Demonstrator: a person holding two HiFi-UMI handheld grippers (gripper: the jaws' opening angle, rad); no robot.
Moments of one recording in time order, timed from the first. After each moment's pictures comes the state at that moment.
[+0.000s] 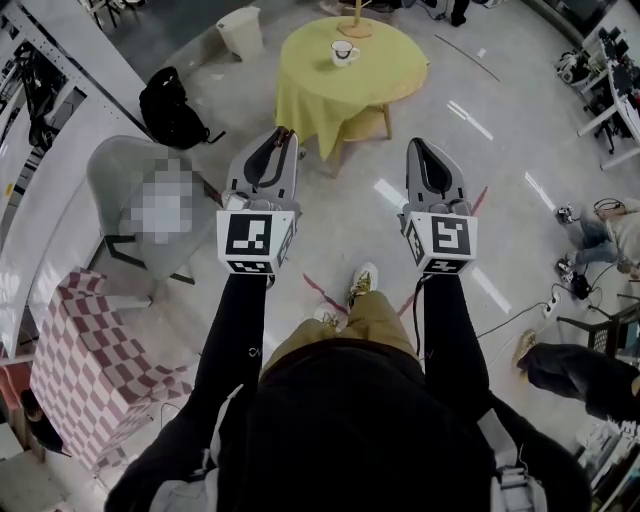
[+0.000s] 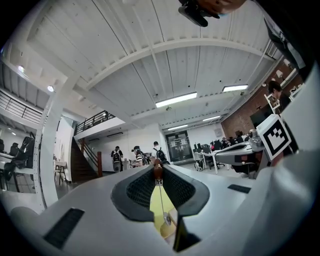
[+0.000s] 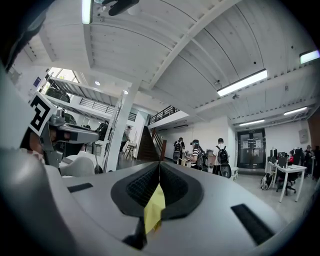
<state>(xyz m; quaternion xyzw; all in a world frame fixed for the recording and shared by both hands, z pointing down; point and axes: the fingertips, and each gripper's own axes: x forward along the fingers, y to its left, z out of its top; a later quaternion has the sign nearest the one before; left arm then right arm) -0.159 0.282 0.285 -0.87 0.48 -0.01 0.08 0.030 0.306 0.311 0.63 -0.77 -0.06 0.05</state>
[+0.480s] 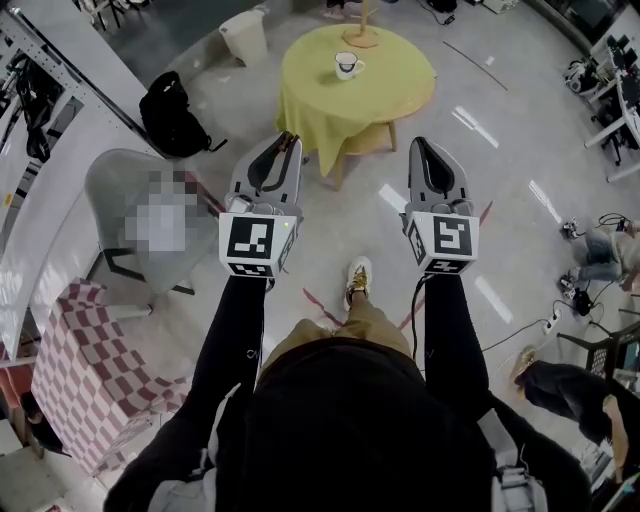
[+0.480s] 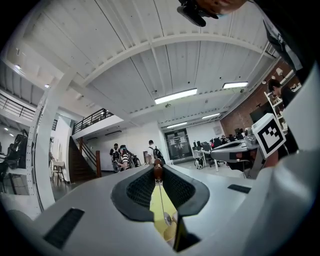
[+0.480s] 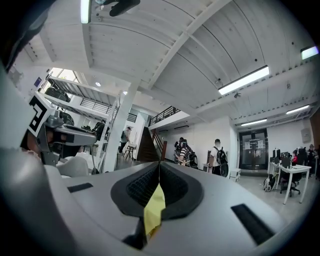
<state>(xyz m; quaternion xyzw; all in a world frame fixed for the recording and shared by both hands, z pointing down) -0.139 0.224 0.296 -0.88 0.47 -0.02 0.09 0.047 0.237 0.315 0.63 -0.78 -0.07 0.04</state>
